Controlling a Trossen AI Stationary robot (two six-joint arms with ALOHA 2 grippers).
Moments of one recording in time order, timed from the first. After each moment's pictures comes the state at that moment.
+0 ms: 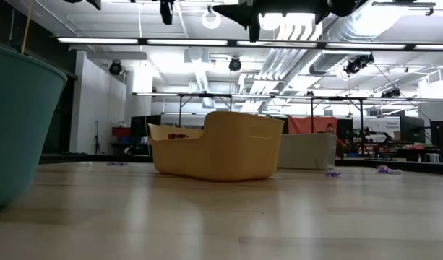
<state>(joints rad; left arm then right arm) 0.20 1.12 0.81 0.45 0.16 -0.23 -0.19 1.47 1.04 0.50 -0.18 0.36</state>
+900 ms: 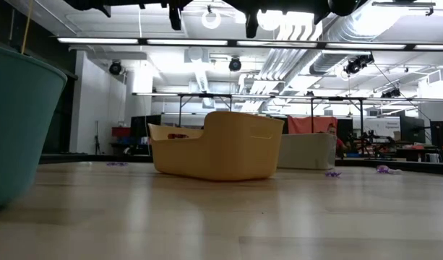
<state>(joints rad) 0.19 1.21 0.81 0.55 0.16 -0.23 -0.19 1.47 1.04 0.50 -0.29 0.33</state>
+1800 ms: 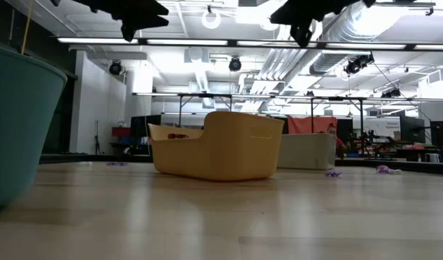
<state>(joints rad) 0.32 0.85 0.77 -0.13 0.11 -0.13 -0.32 1.14 1.03 -0.32 -0.40 0.17</state>
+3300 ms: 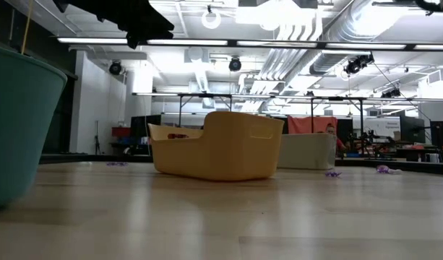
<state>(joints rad) 0.32 0.92 0.76 -0.11 0.06 -0.05 0.77 1.60 1.03 -0.87 -0.22 2.09</state>
